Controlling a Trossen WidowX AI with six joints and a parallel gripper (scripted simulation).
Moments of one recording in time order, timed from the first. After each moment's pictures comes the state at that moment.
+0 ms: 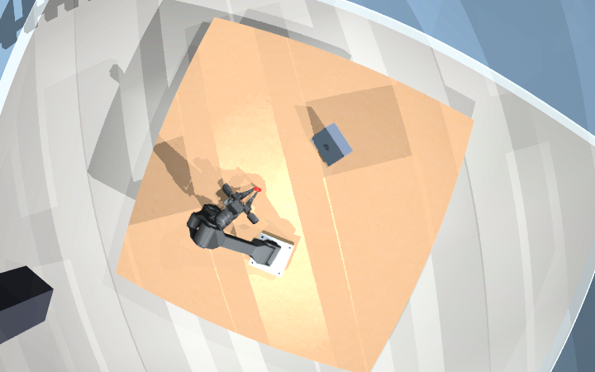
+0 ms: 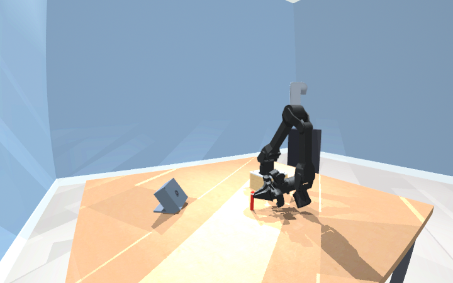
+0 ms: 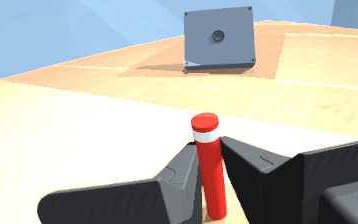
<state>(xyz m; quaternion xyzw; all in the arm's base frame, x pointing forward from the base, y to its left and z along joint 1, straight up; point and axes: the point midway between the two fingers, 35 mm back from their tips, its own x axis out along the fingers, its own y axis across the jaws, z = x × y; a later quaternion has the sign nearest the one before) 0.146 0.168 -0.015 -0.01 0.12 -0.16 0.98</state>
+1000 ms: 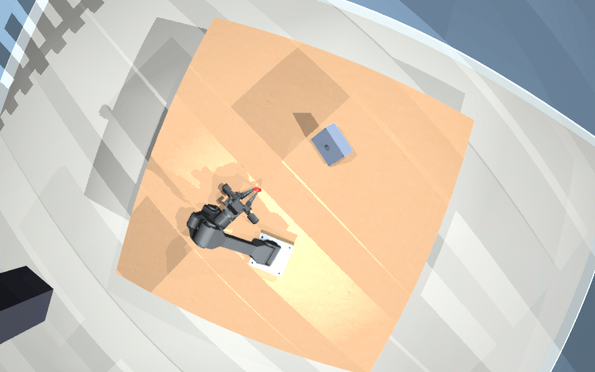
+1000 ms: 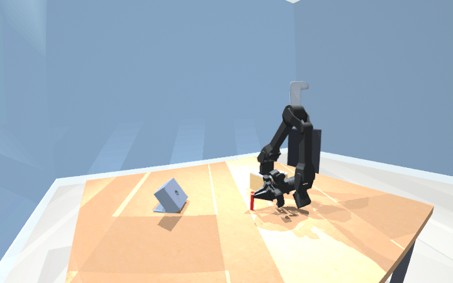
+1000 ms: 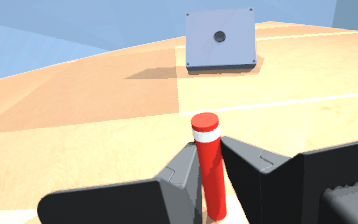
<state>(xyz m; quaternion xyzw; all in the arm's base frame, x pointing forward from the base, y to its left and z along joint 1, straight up) 0.146 0.168 -0.015 -0.01 0.12 -0.16 0.98</state>
